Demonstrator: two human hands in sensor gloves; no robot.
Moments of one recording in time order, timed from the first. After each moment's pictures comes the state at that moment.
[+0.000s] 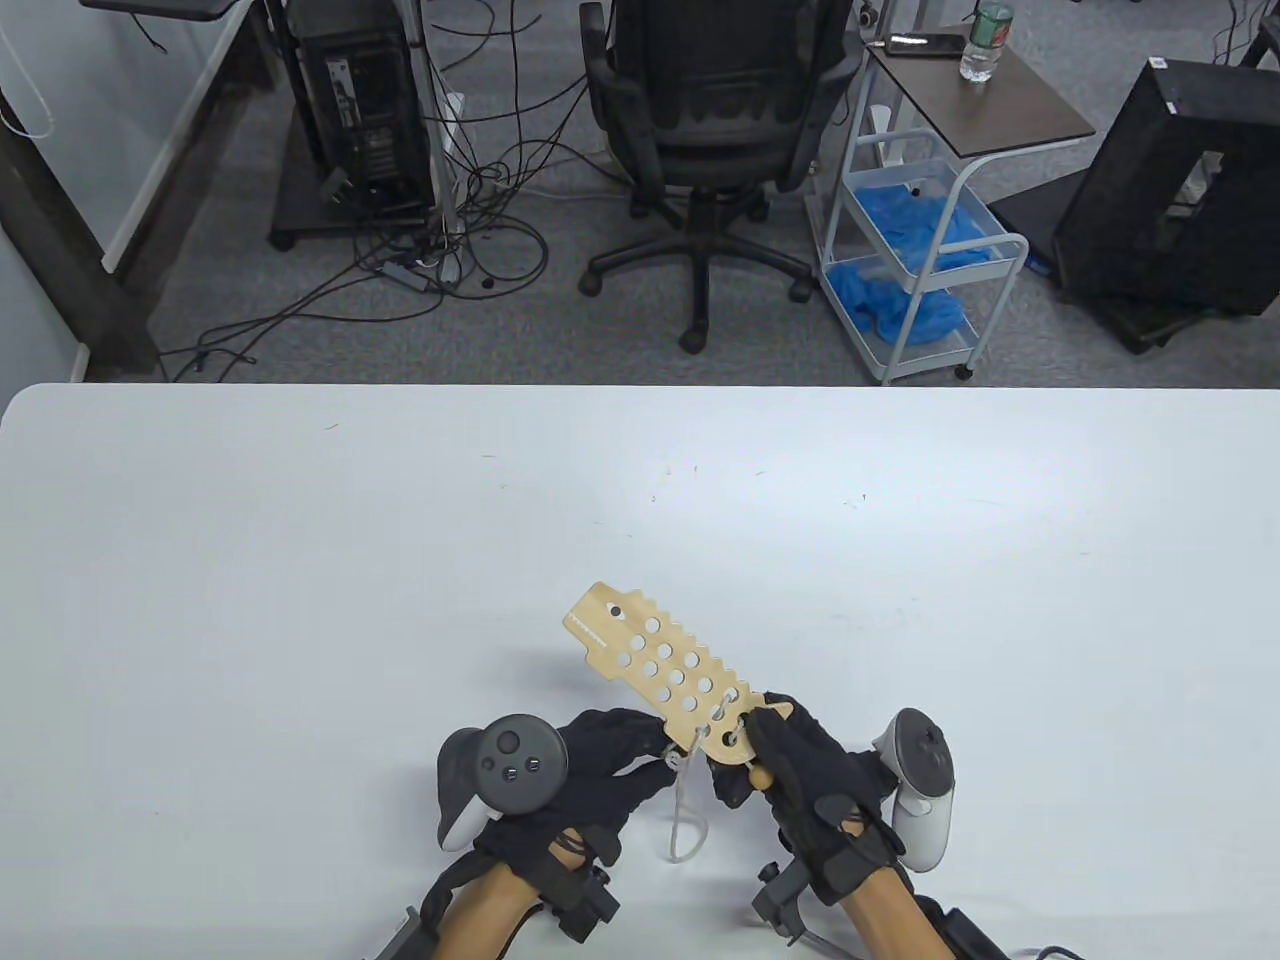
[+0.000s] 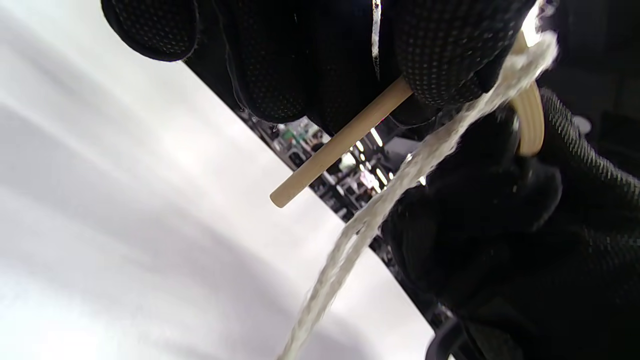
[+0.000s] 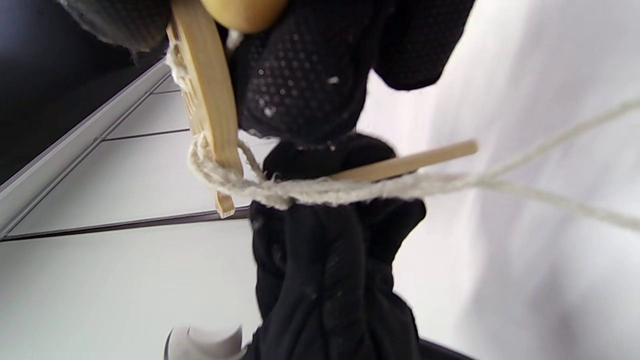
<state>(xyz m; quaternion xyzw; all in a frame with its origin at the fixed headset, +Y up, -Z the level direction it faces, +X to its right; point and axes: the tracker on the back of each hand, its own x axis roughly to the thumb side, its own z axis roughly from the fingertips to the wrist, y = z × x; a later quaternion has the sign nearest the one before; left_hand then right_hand) -0.123 -0.722 -0.229 -0.03 -0.20 0.41 0.89 0.148 -0.764 -0.229 0.05 0.12 0.62 0.77</state>
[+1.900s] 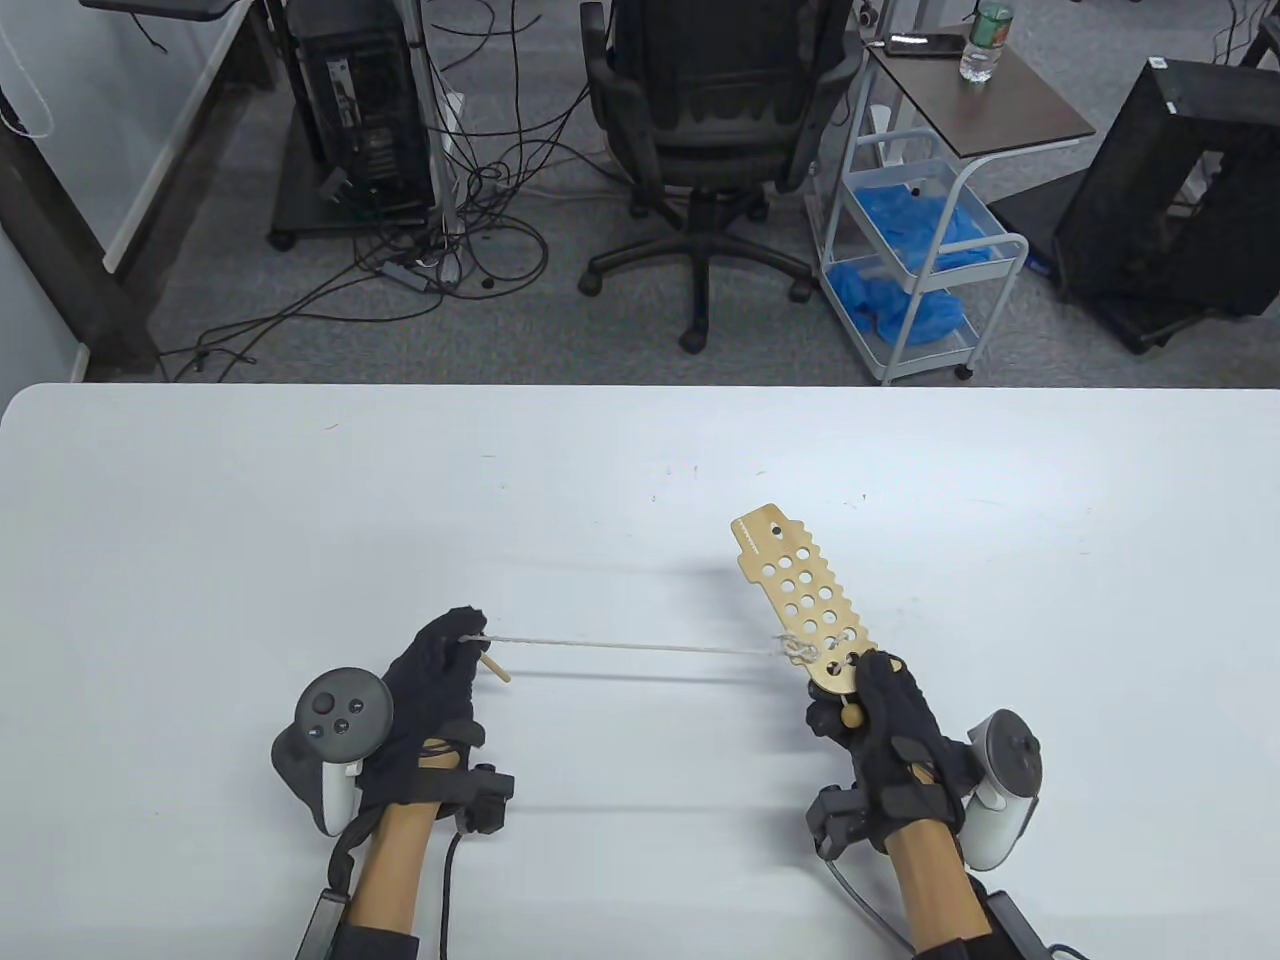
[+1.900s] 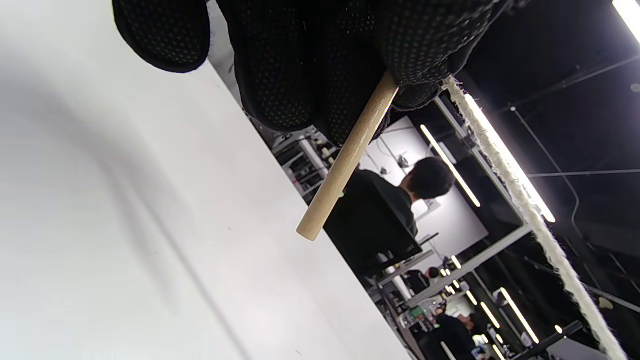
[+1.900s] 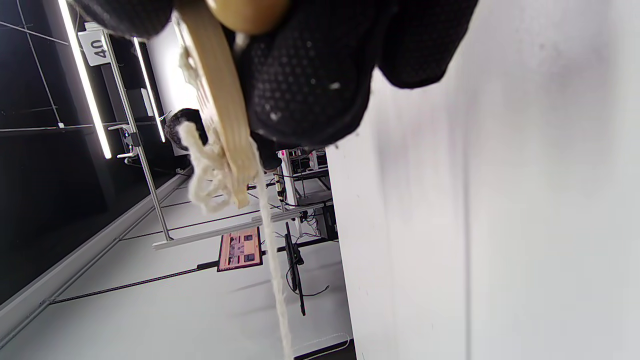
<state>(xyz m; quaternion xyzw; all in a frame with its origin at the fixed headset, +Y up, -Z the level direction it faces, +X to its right) -0.249 -0.726 -0.264 0.09 0.10 0.44 0.89 0.223 -0.789 -0.246 -0.14 0.01 0.61 0.78</state>
